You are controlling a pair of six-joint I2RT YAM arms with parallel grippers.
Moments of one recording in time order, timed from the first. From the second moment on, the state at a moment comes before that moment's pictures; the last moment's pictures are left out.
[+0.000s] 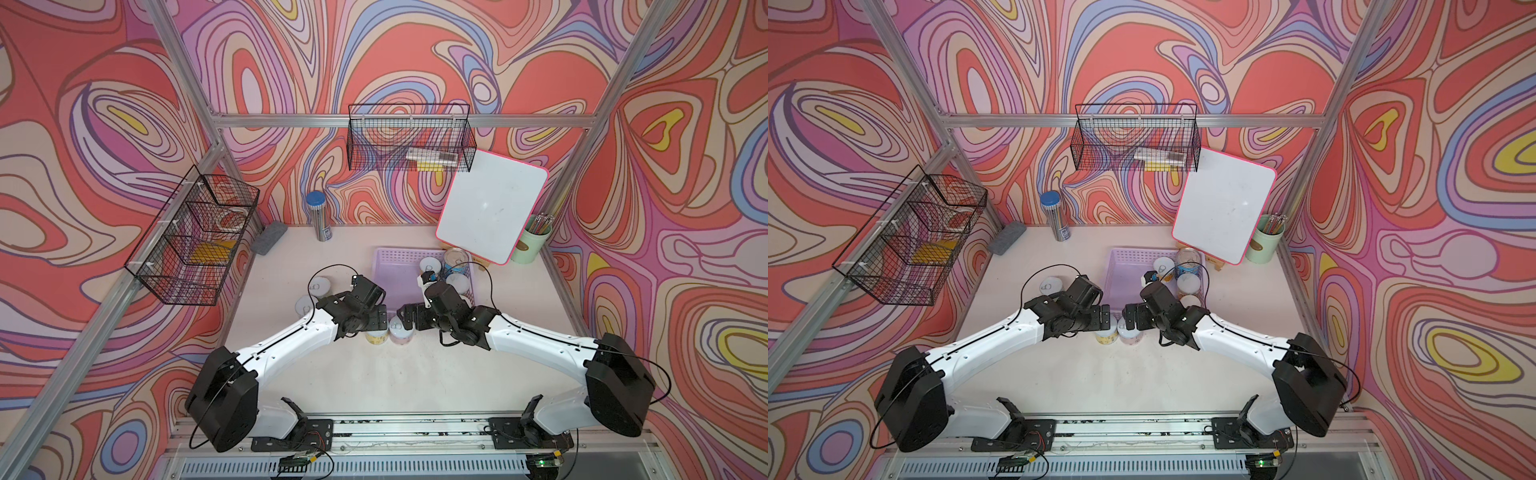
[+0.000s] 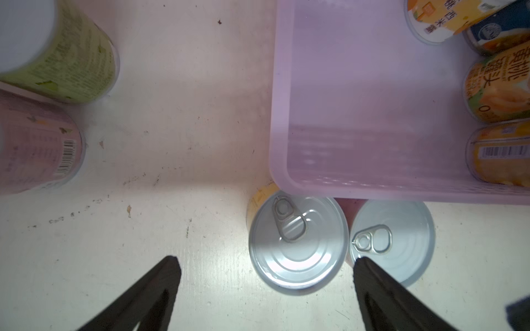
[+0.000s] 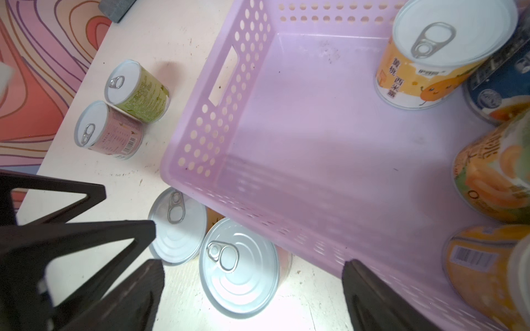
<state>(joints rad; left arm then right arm) -0.68 1.40 0.96 -0.67 -0.19 -0.68 0.78 1.45 0.92 -0.22 0.04 0.52</state>
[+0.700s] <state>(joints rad) -0.73 1.55 1.07 -0.70 -0.28 -0.84 0.61 1.32 0.97 -0.40 -0.25 0.34</state>
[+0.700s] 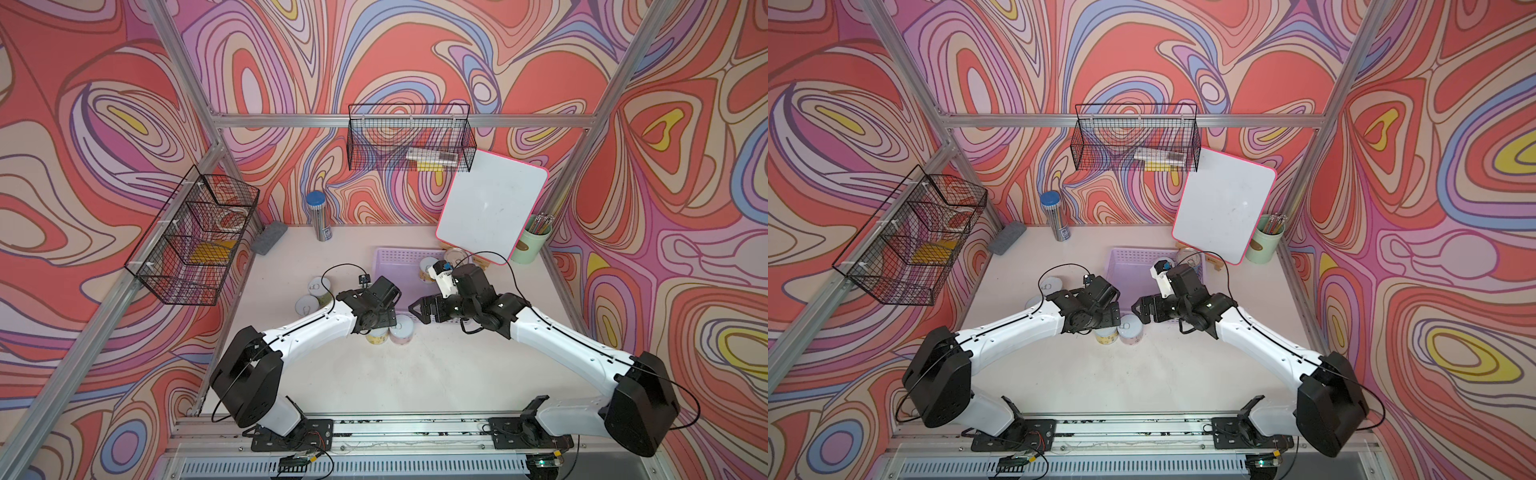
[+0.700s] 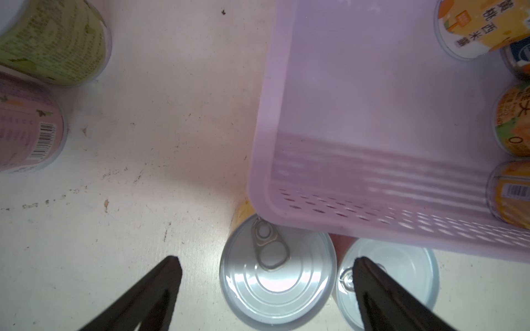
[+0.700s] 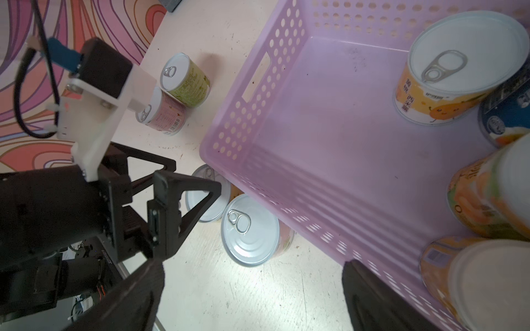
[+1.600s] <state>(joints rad) -0.74 1.66 1.11 -0.74 -0.28 -0.89 0.61 1.28 0.97 -0.43 -0.24 0.33</state>
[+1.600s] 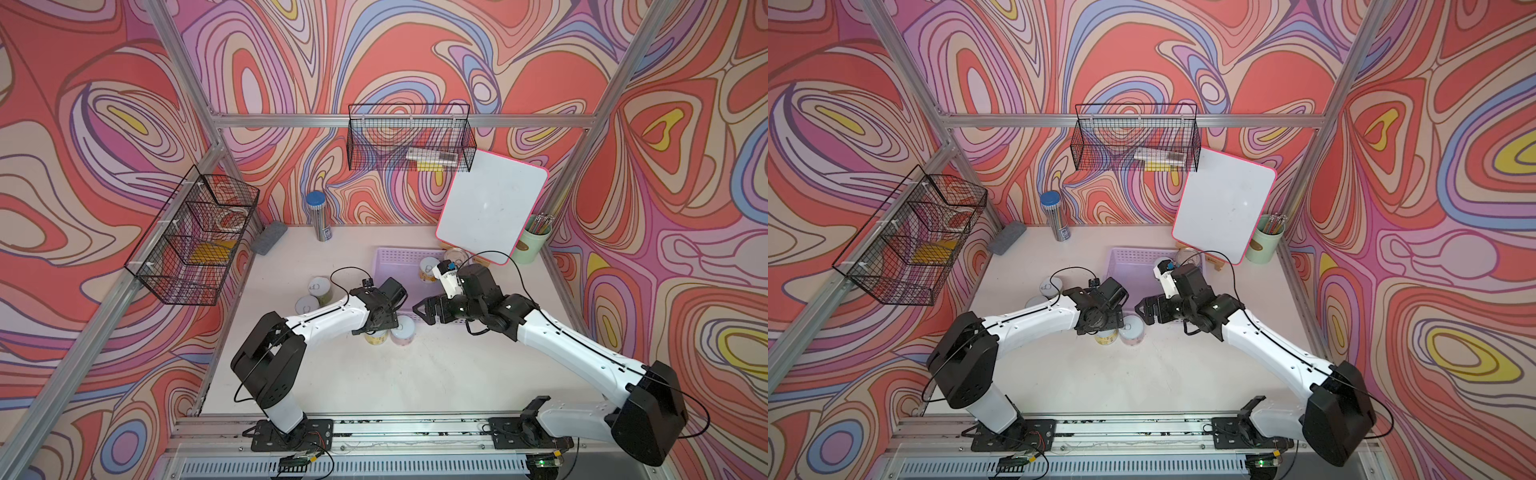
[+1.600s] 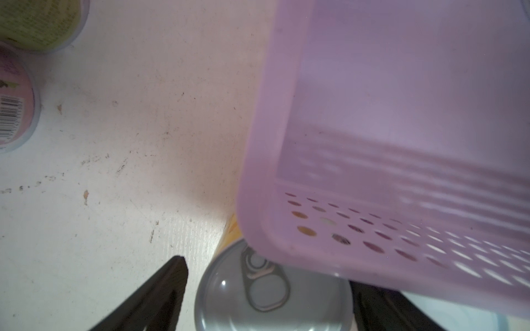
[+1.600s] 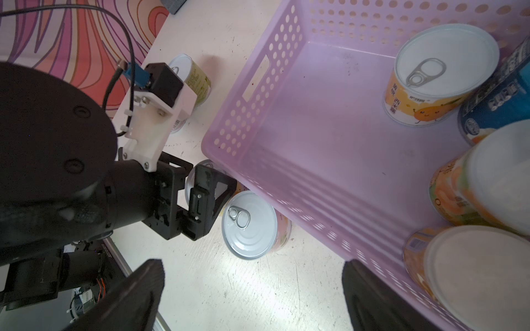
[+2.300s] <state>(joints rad) -0.74 1.62 1.08 -0.82 -0.29 -0.91 0.61 1.31 0.97 -0.41 -0.29 0.33</state>
